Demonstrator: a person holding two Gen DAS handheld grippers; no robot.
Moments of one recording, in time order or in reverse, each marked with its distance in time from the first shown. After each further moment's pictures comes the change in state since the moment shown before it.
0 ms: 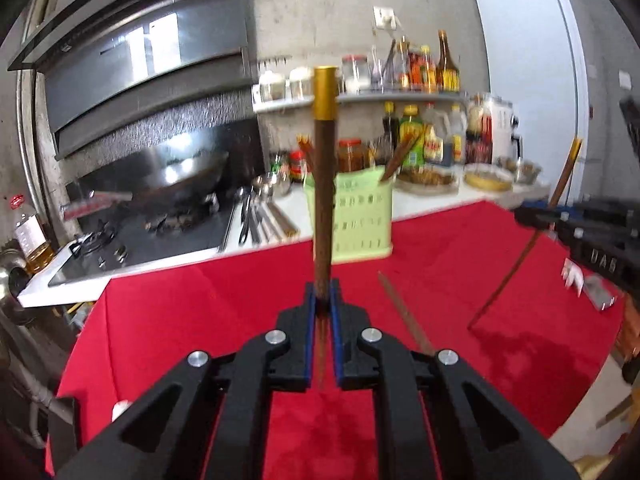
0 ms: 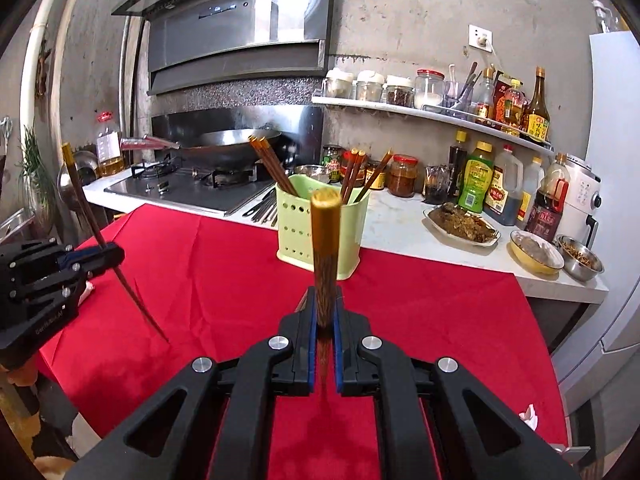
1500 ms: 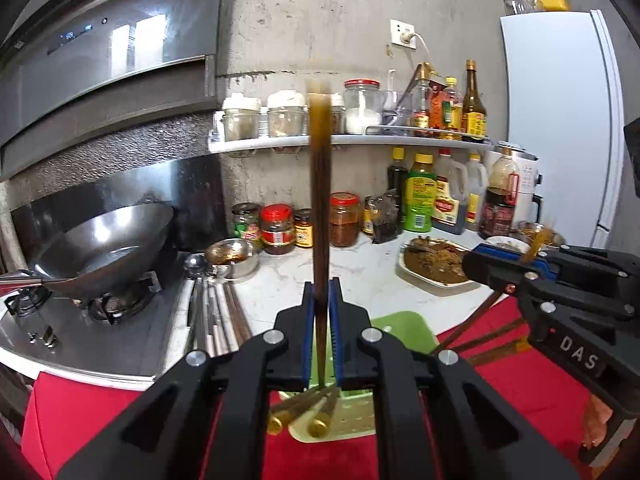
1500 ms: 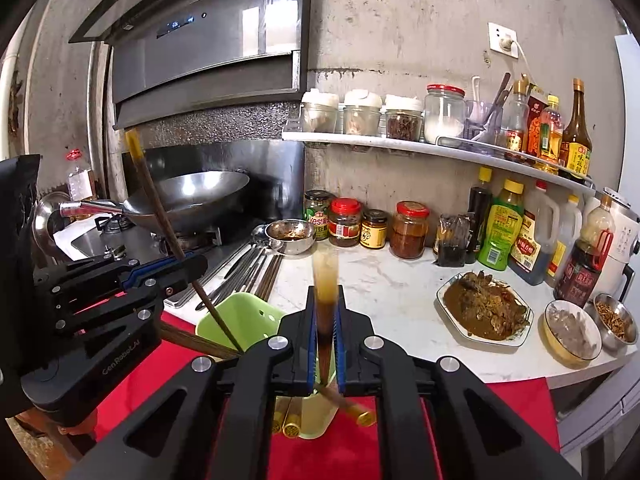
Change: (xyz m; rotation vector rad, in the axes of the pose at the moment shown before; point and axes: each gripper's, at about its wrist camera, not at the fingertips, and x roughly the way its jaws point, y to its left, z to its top) left arm 0.197 0.008 0.152 -0.052 -0.067 -0.105; right arm 0.160 -0.049 0.142 0.019 -0.061 0.008
